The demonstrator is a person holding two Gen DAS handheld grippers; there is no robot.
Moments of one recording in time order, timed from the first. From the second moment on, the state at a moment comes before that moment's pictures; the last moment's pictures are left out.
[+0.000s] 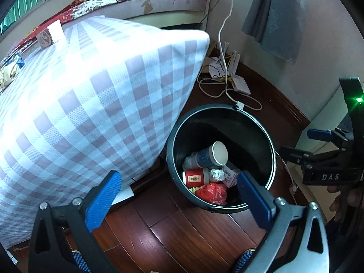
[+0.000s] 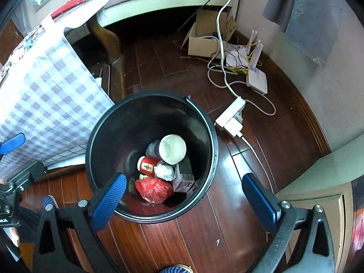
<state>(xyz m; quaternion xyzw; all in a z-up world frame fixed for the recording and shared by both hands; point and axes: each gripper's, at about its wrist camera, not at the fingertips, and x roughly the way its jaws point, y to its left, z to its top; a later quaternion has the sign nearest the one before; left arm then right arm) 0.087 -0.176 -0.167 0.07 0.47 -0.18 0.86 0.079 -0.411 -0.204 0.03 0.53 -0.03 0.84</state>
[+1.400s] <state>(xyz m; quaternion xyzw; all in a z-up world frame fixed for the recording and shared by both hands) 0.080 -0.086 -0.075 0.01 0.38 -0.13 0.91 0.078 -0.315 -0.089 -0.03 0.44 0.02 0.90</state>
